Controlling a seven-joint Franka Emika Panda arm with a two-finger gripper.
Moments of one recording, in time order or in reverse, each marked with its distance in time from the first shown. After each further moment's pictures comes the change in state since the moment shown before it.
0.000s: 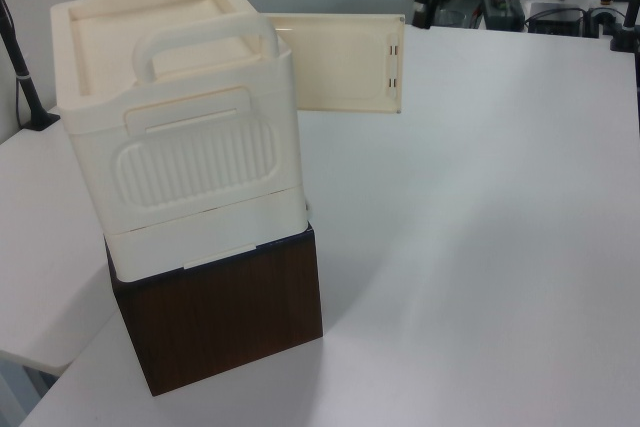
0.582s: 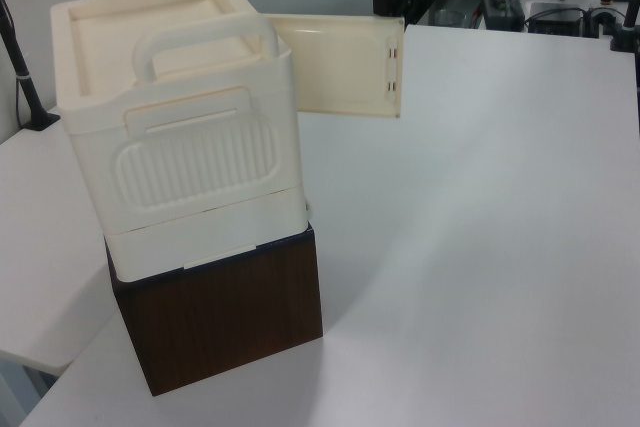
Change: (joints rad) arm 0.074 0.068 0.010 0.040 0.075 0.092 0.038
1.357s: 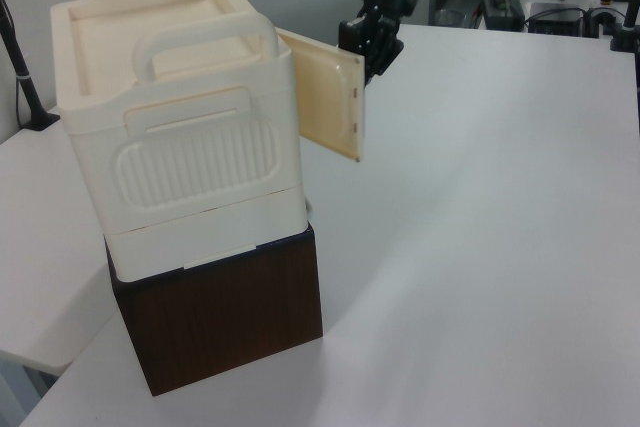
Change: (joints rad) arm 0.138 0.091 0.036 0.011 0.018 0.202 0.046
